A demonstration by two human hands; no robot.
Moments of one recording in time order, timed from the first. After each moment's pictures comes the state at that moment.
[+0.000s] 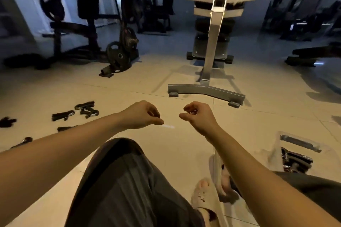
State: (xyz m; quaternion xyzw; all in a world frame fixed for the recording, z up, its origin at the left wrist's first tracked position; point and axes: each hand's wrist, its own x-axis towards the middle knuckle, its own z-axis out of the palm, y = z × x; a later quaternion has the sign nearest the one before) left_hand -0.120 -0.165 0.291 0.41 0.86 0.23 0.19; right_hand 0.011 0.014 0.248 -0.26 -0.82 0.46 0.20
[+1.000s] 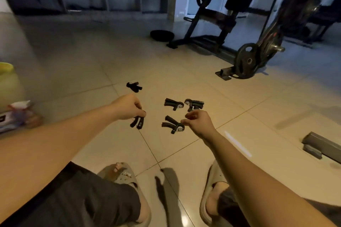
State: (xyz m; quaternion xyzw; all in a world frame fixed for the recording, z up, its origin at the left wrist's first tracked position) left_hand -0.457 -0.557 0.225 -0.04 0.95 0.29 0.10; right_hand -0.453 -0.285 0.179 -0.02 -0.87 0.49 -0.05
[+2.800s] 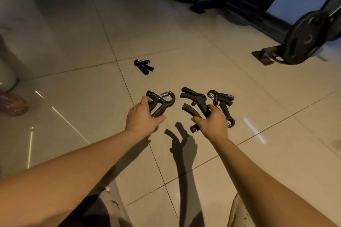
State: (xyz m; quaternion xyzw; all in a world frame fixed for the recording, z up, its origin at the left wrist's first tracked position) left_hand -0.615 -0.557 0.041 -0.14 0.93 0.33 -0.04; right_hand -0.658 -0.326 0.049 -0.06 -0.93 0.37 -0.03
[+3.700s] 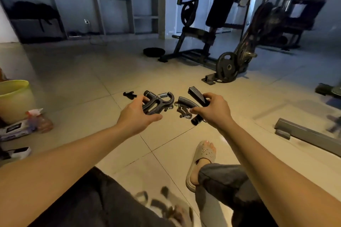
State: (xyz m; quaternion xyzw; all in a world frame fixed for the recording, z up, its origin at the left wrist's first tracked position) left_hand -0.242 -0.442 0.279 -0.01 0.92 0.39 -0.10; right_hand -0.266 -0.195 0.294 0.00 -0.91 0.41 0.10
